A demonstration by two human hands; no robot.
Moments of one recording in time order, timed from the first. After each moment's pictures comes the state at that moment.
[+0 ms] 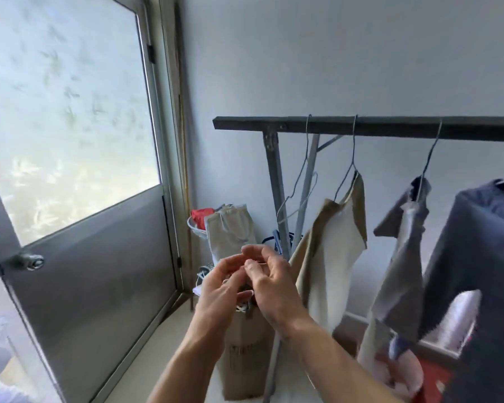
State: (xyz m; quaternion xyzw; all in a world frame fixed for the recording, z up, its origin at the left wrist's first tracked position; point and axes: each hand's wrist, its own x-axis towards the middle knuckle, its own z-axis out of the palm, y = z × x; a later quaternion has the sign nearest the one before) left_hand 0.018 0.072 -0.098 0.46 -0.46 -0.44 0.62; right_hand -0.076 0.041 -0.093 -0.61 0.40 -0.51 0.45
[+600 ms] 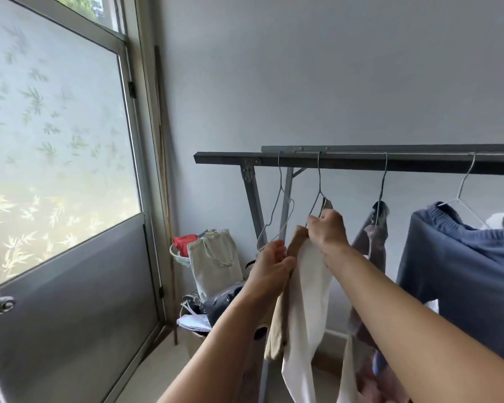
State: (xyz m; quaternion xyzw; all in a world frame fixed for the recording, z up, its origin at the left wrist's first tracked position) left_hand -0.061 0.026 -0.035 0.47 -0.59 -0.43 0.50; right_hand -0.179 -0.049 0.003 -0.52 0.64 -0.52 0.20
